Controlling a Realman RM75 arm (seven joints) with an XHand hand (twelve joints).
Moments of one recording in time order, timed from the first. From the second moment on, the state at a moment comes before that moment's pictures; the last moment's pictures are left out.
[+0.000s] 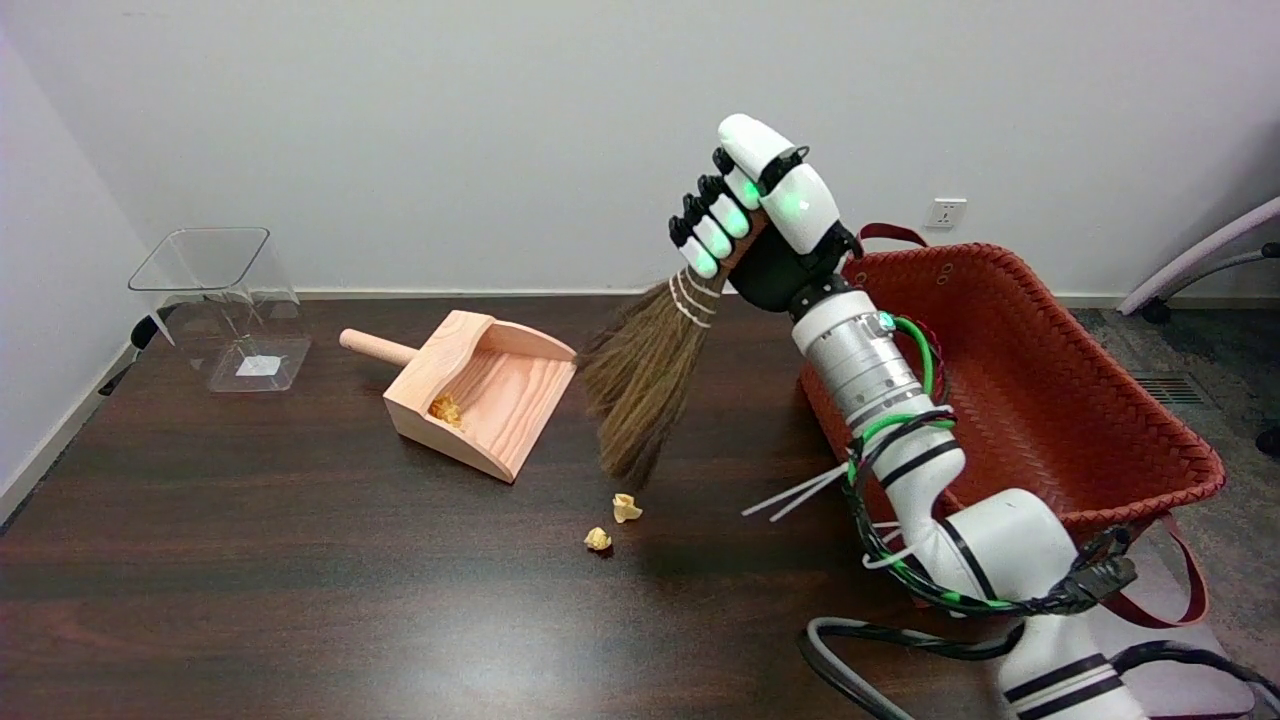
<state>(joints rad) -0.03 -1.47 -1.50 1.72 2.75 -0.27 -0.50</state>
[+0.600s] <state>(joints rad) -0.09 -1.36 -1.57 1.63 2.75 -0.40 -0.31</state>
